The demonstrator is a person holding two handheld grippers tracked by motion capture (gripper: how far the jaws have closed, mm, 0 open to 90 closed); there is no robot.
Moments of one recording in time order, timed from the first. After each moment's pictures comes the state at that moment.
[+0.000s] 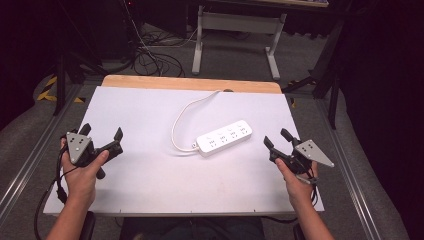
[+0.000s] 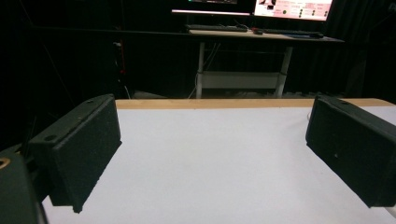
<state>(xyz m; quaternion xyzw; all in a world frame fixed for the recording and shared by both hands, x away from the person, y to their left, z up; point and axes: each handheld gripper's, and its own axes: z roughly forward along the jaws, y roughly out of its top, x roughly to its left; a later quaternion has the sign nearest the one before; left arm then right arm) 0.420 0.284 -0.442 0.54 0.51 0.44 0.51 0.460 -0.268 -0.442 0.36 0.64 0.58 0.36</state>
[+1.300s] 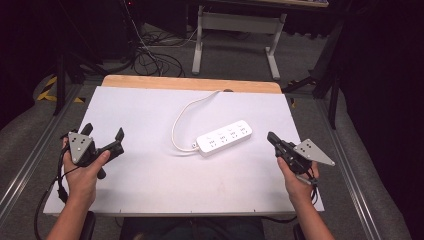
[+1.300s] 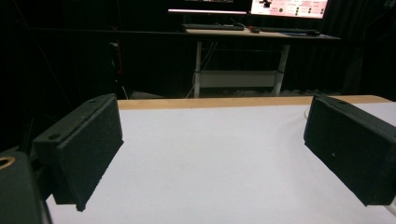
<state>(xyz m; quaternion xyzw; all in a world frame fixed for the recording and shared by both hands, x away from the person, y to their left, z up) 0.421 0.282 -0.442 0.55 0.50 0.44 0.51 0.454 -0.263 -0.430 0.32 0.67 0.58 0.34</state>
